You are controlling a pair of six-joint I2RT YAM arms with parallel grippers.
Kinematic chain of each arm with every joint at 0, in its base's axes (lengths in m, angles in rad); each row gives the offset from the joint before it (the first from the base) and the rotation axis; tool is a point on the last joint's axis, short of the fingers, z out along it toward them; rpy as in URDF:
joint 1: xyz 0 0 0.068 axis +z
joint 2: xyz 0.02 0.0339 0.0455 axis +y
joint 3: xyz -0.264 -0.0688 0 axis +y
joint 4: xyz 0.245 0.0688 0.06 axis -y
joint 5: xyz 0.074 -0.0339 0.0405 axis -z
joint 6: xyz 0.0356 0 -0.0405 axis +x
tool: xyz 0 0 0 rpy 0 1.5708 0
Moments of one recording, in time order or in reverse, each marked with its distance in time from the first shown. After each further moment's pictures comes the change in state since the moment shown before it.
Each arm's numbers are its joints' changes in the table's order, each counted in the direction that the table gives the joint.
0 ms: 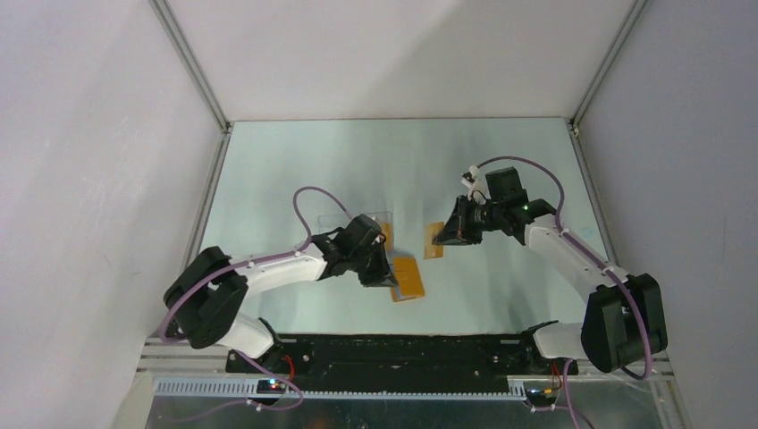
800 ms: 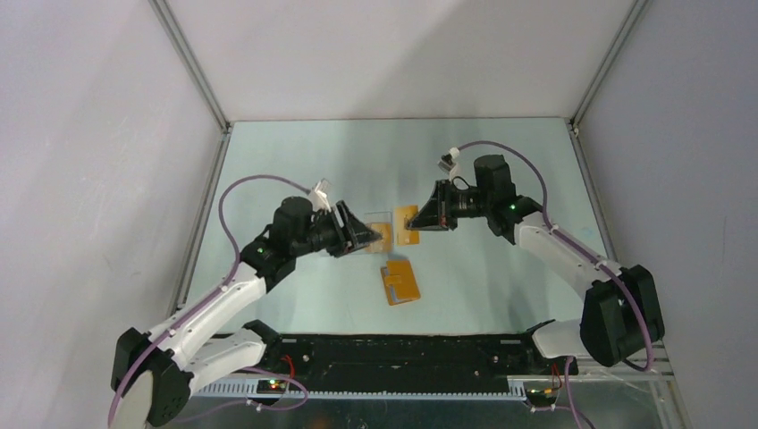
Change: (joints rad) left arm 0.275 -0.462 0.033 0.113 0.164 0.068; right arm 0.104 0.058 -0.038 0.465 -0.267 0.261
